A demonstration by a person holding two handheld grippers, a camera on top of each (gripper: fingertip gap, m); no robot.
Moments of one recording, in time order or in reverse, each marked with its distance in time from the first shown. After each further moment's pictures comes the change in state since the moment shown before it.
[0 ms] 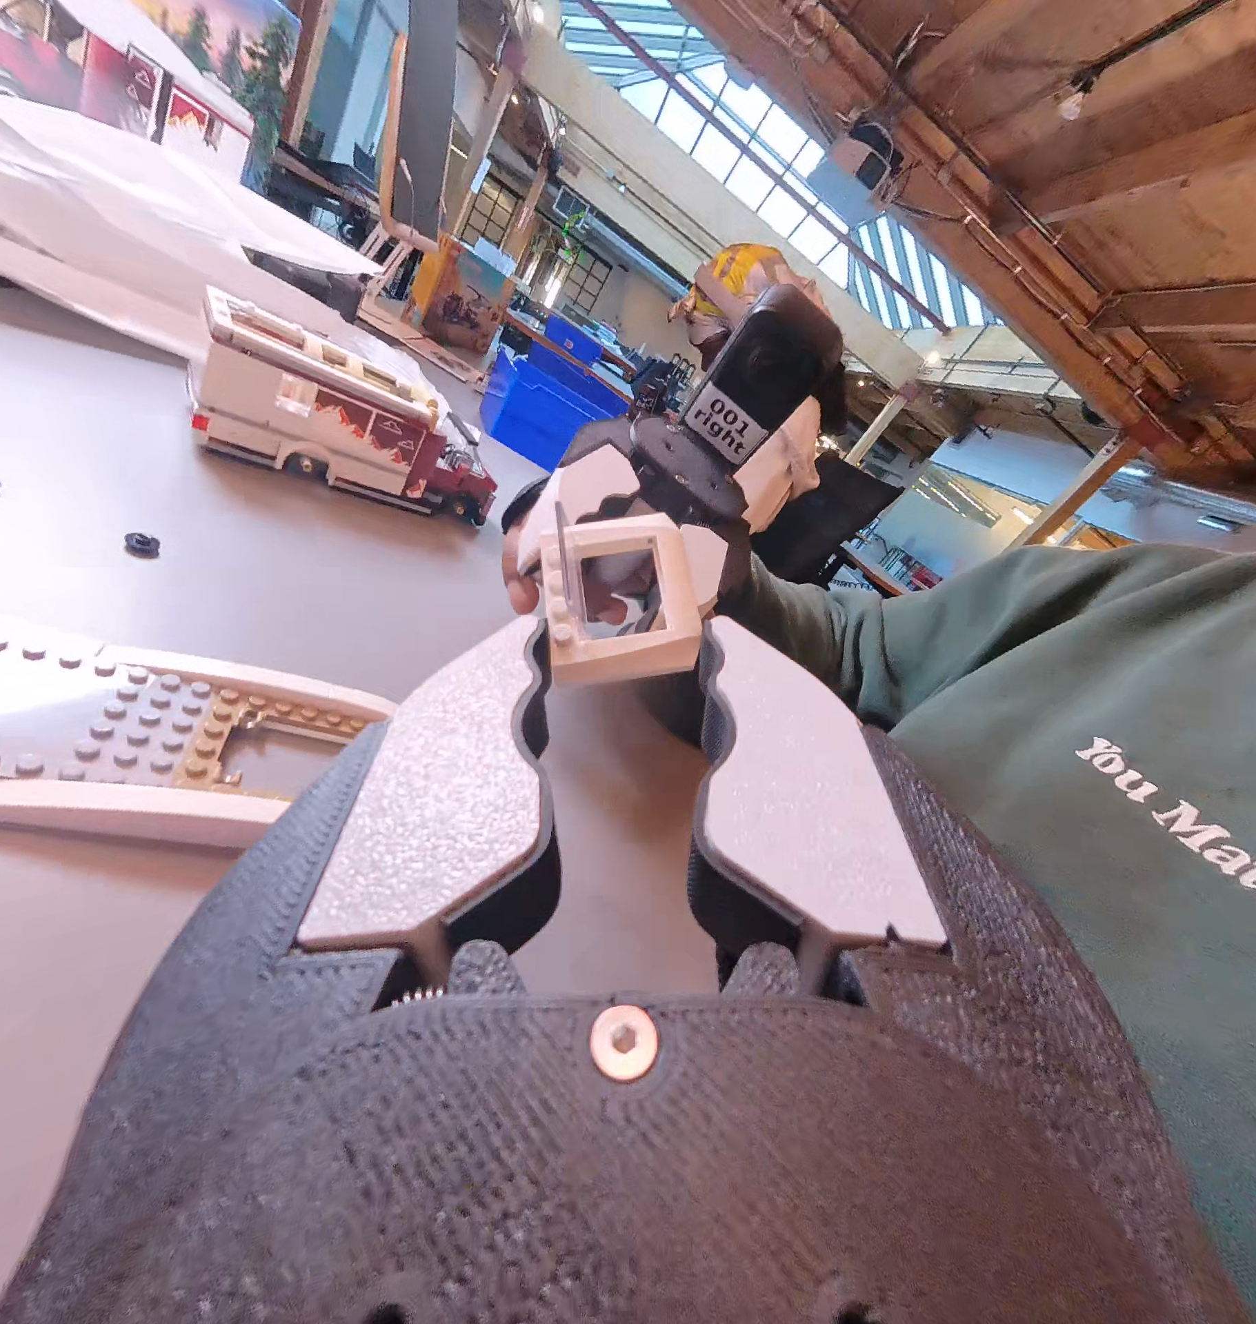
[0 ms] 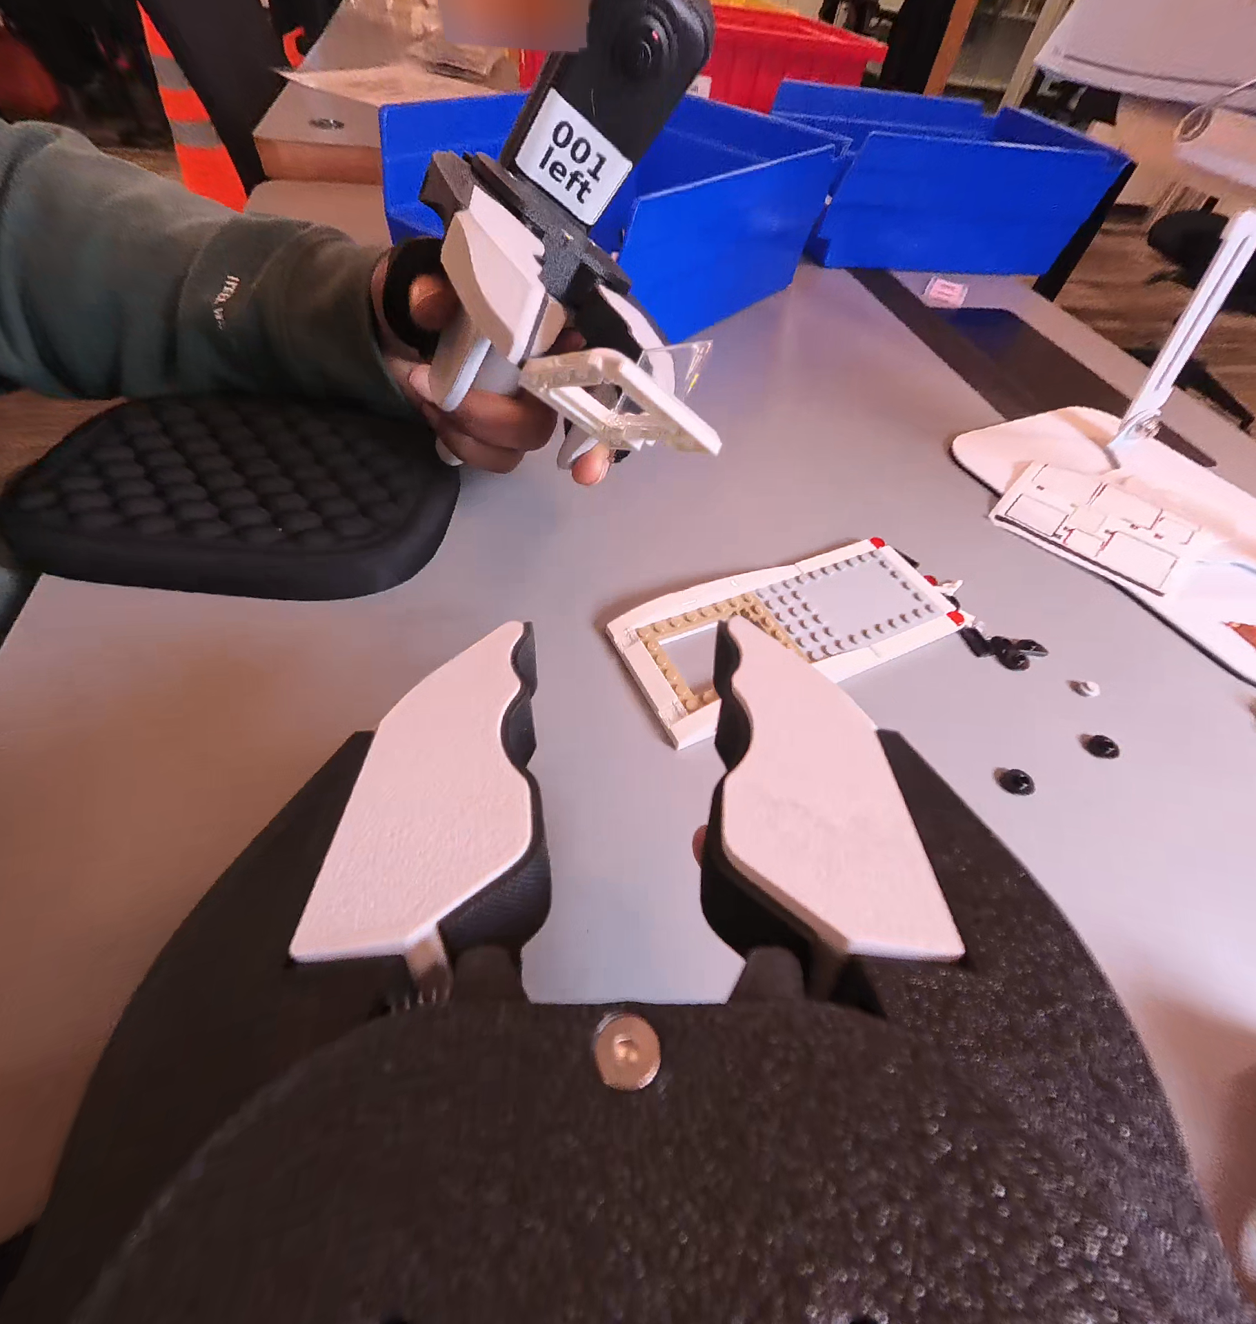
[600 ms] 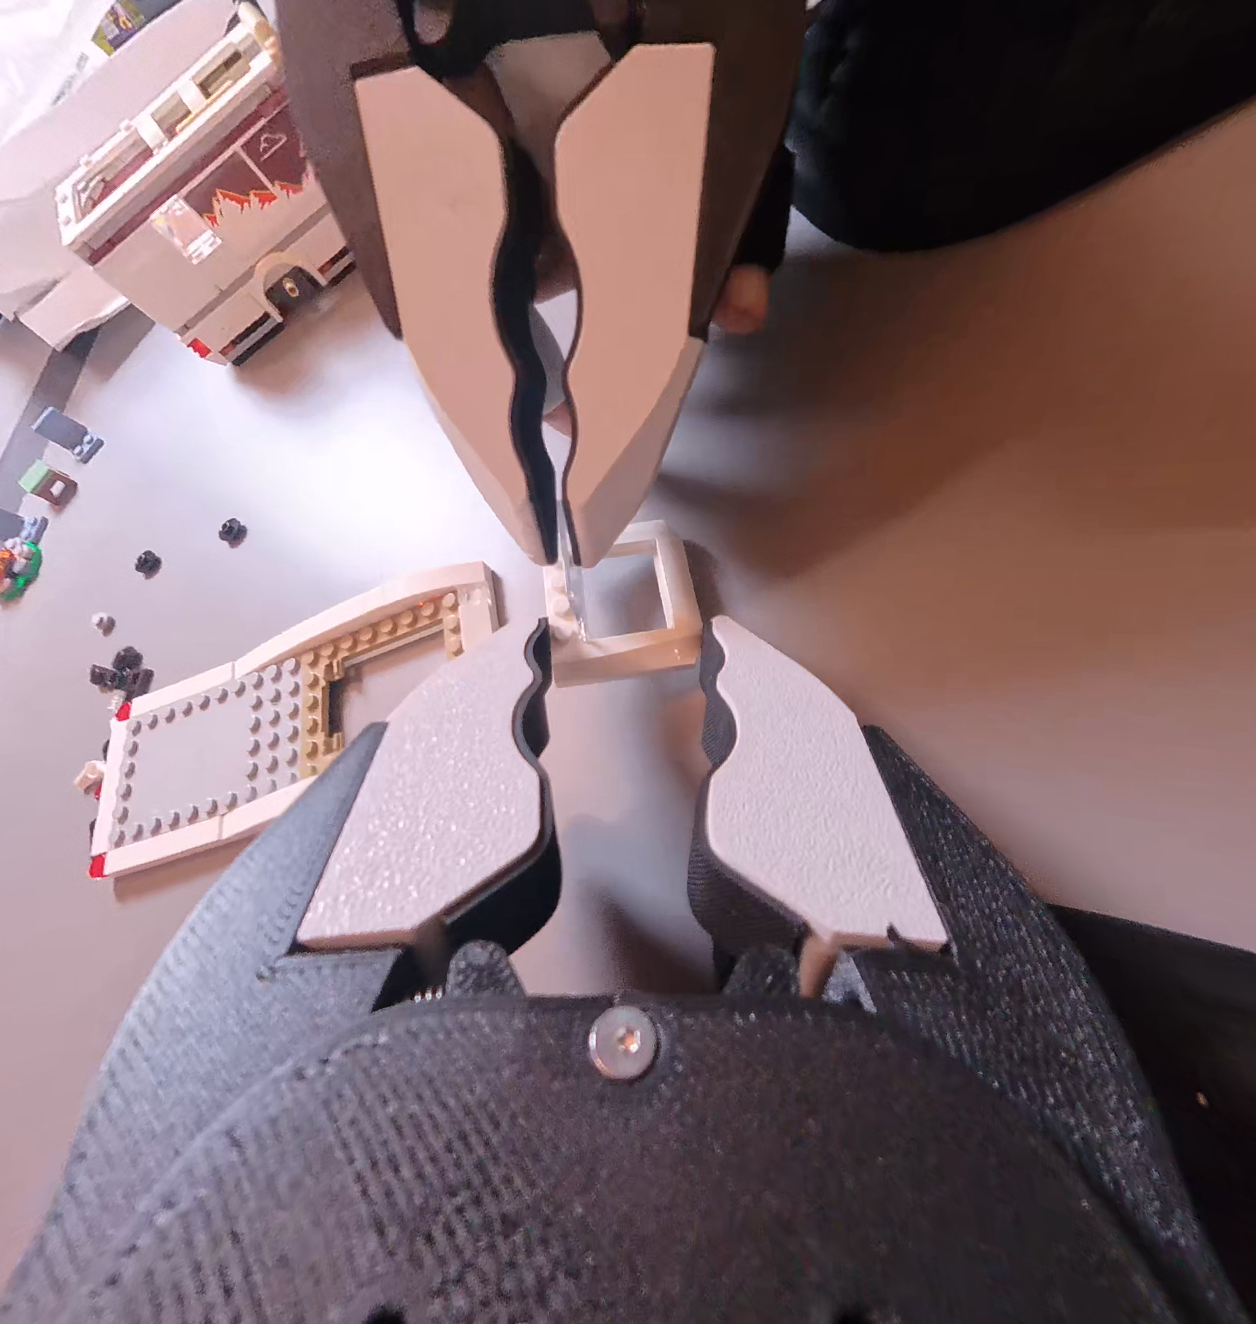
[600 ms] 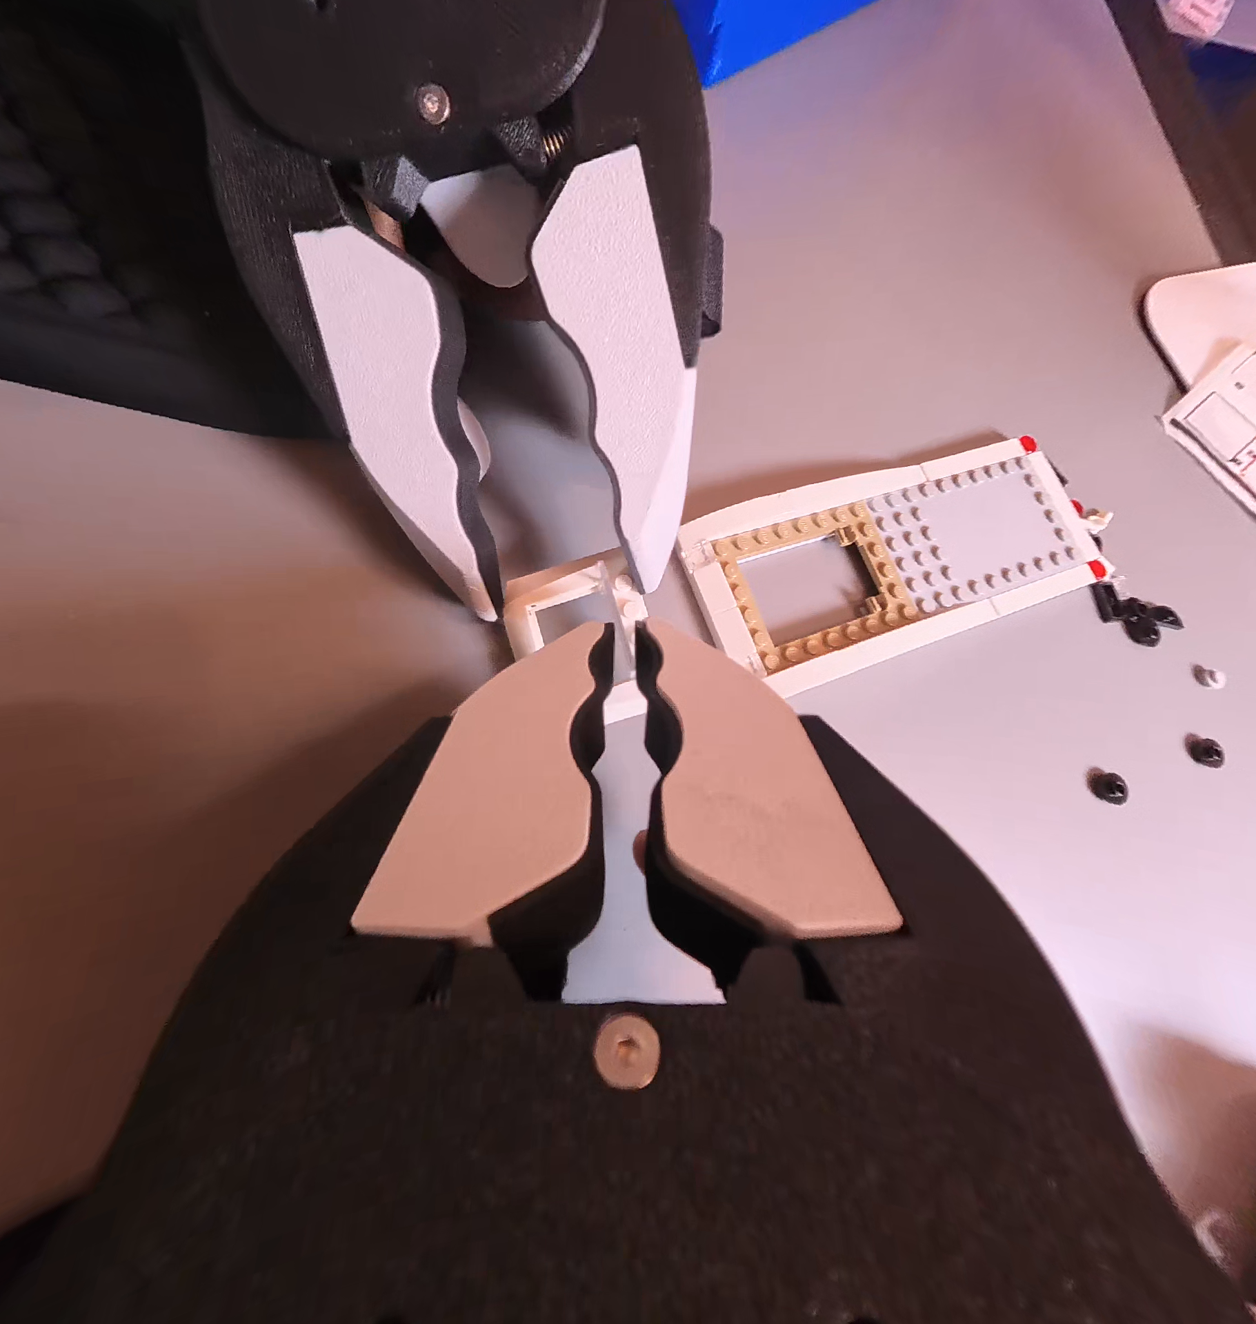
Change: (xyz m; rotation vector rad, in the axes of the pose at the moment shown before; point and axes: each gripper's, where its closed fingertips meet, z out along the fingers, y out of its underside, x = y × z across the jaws) left arm -0.033 0.096 0.017 -0.664 -0.322 0.841; right arm -0.023 0.041 0.034 -0.357 -0.039 -0.137
